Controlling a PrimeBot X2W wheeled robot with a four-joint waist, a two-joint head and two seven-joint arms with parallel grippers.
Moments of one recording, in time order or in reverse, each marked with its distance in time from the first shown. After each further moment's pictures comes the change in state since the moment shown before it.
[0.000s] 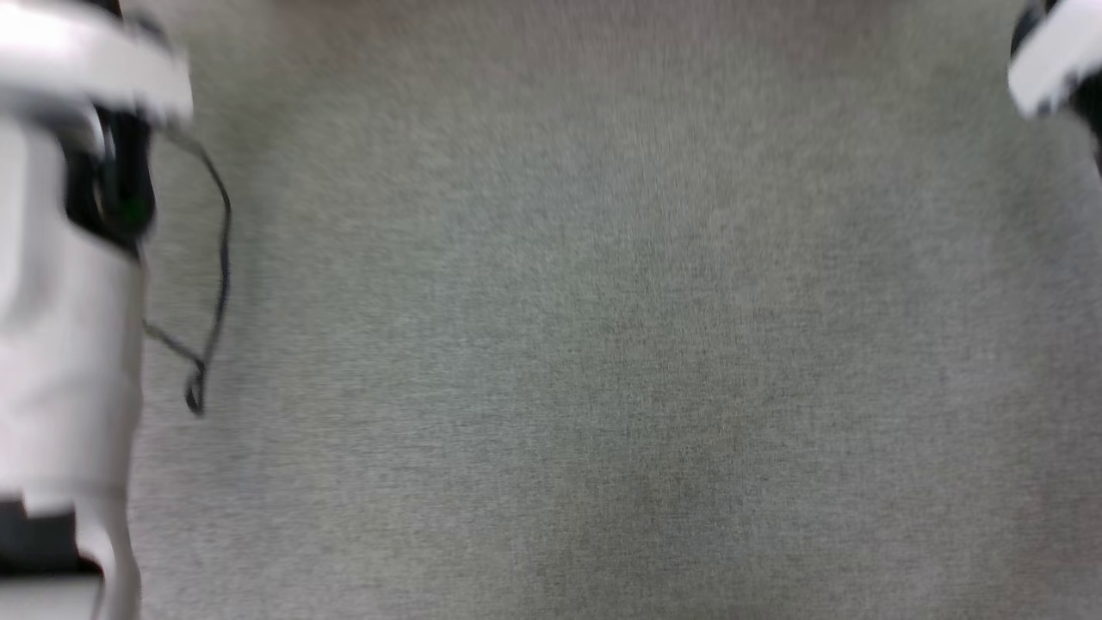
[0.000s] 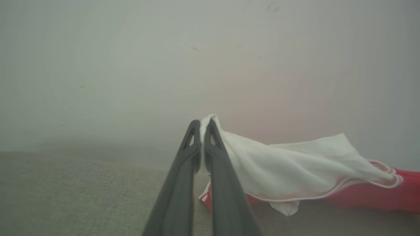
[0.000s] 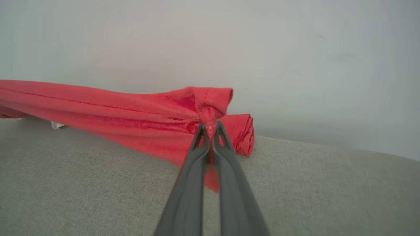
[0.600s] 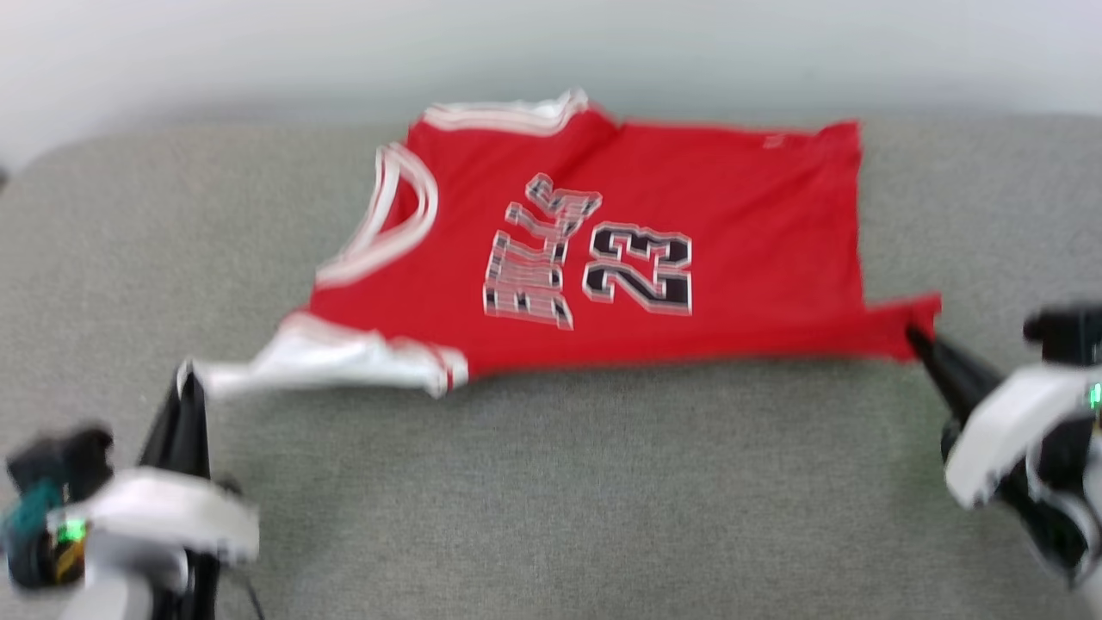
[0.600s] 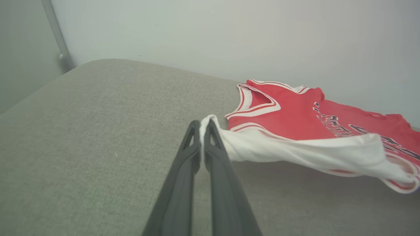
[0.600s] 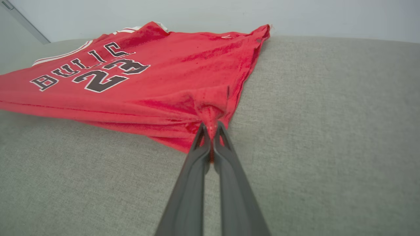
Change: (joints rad) left arm 0.893 0.031 0.061 -0.497 -0.021 0.159 0.085; right arm 0.711 -0.093 -0.038 -0.308 0.072 0.001 0.056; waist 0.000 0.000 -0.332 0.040
